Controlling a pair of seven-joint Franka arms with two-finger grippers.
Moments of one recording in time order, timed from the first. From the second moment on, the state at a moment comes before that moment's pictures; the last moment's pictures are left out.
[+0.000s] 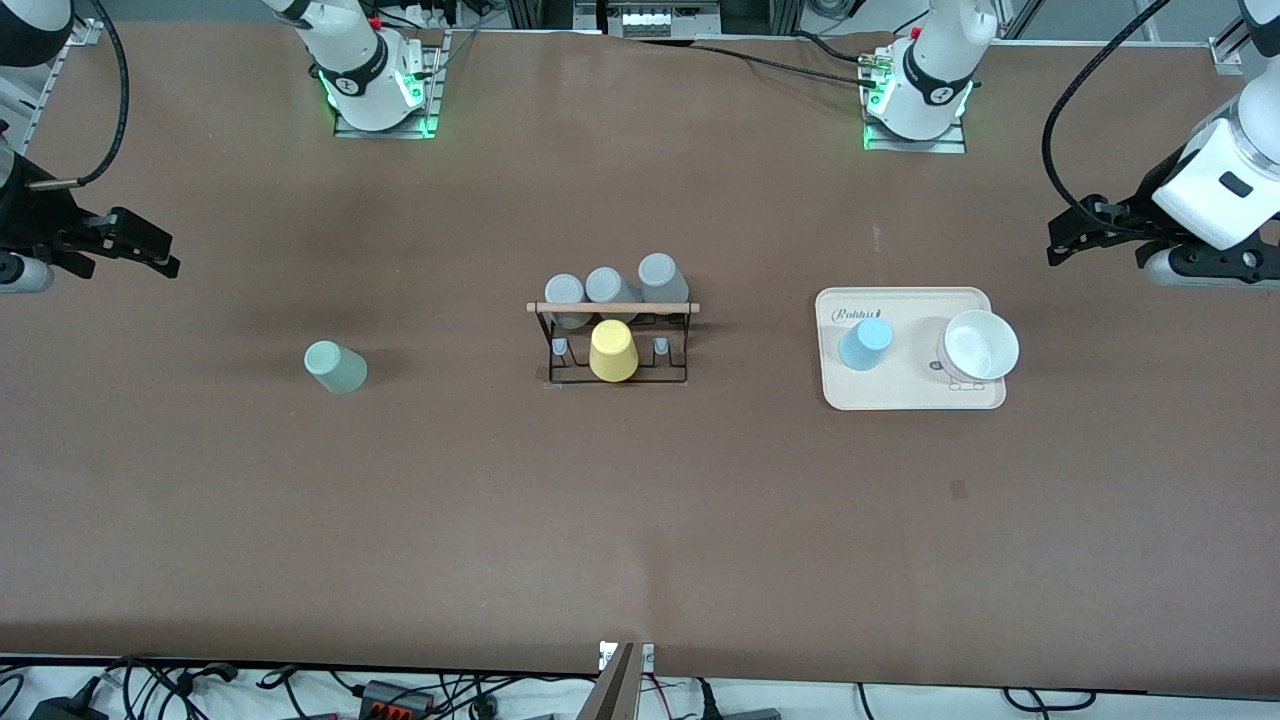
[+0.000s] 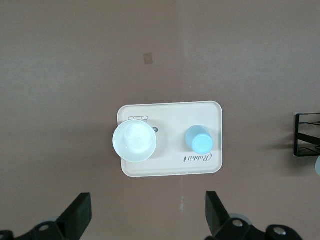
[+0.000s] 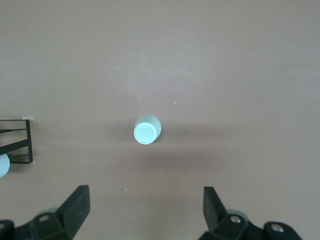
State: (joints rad) left arm -0.04 0.01 -0.03 -1.61 0.00 1.59 -0.05; right arm -0.02 0.01 0.00 -1.66 0.01 1.69 -0.04
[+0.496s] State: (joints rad) left arm -0.05 0.07 -0.03 -1.62 0.00 1.49 -0.05; right arm -0.02 0.01 0.00 -1.66 0.01 1.69 -0.04
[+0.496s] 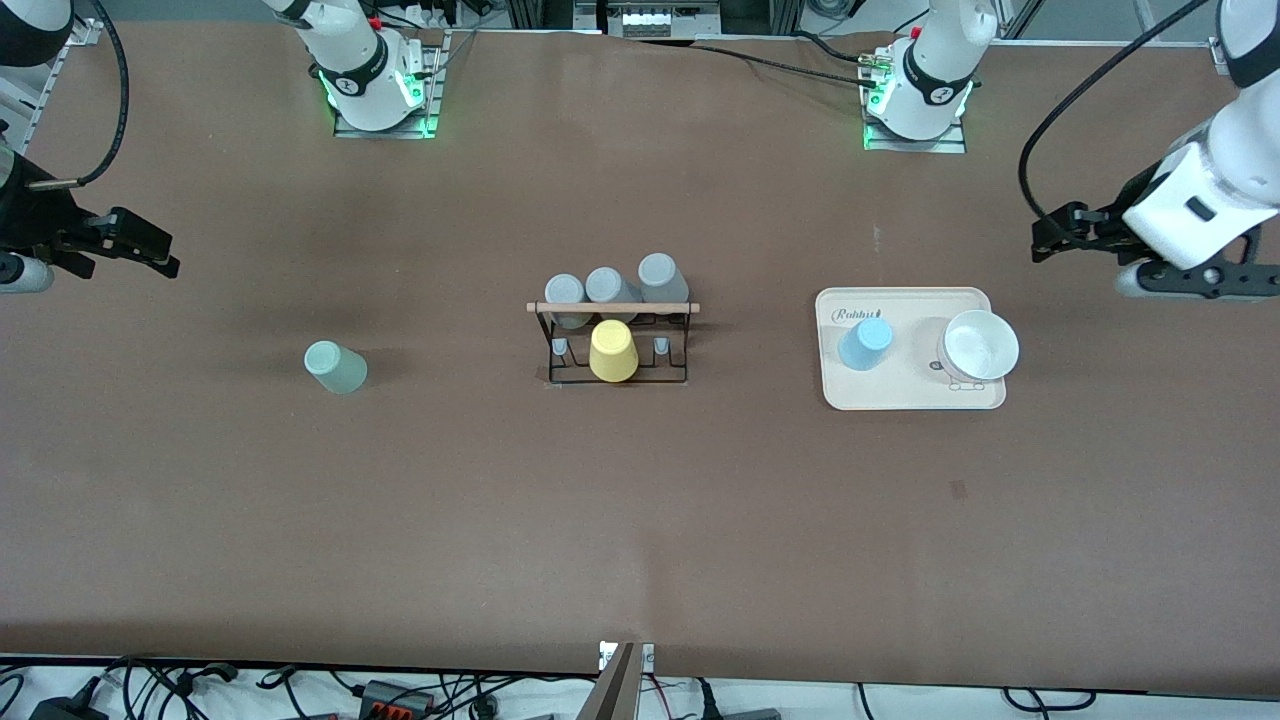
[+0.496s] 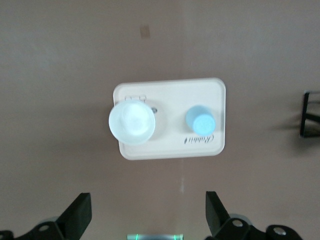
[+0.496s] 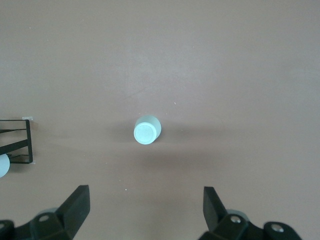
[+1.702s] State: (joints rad) left arm -0.09 0.25 -0.16 -2.20 0.00 2.45 -0.09; right arm -0.03 0.02 0.00 -1.67 0.01 1.69 -0.04
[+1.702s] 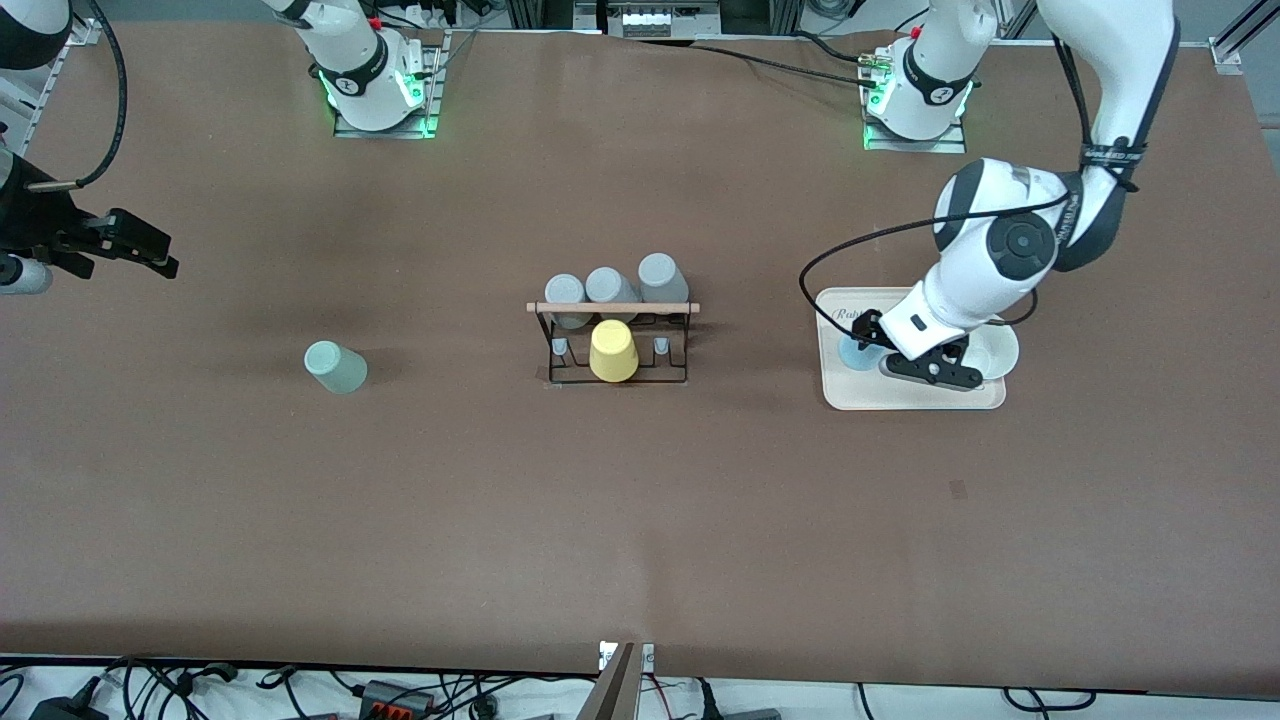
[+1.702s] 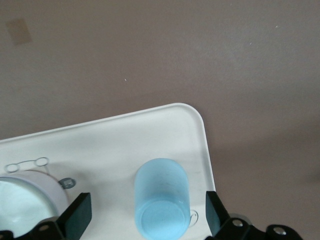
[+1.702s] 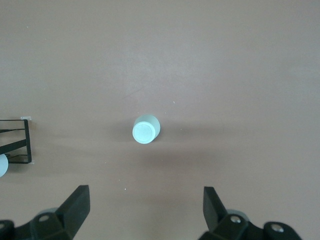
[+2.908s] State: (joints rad) left arm -0.09 0.25 -0.18 -2.26 0.00 2.52 -0.10; right arm -0.03 0.02 0.00 -1.67 0.01 1.69 -0.04
